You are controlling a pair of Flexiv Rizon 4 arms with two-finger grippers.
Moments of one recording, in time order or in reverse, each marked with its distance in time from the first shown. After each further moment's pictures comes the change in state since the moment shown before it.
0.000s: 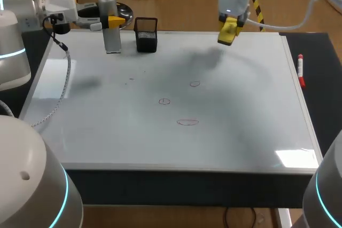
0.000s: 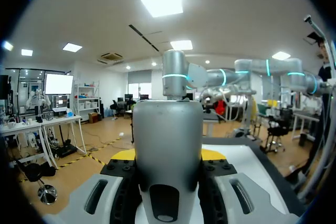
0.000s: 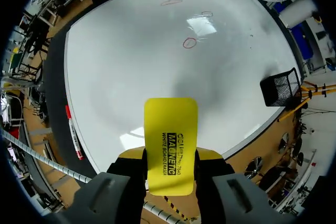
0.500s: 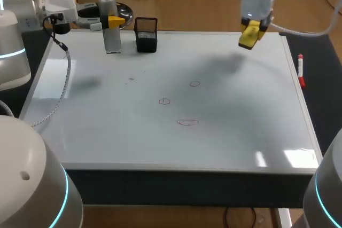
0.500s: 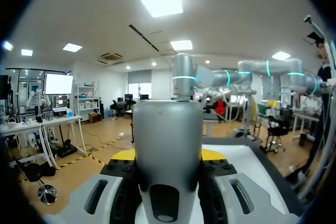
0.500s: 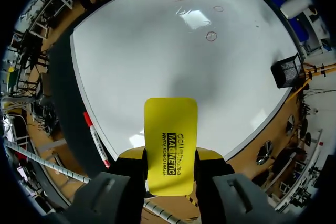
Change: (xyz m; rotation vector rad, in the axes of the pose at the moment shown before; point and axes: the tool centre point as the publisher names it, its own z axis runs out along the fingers) left arm 0.000 0.000 0.000 0.000 0.000 0.000; right arm 0.073 -0.010 -0.005 0.028 0.011 0.113
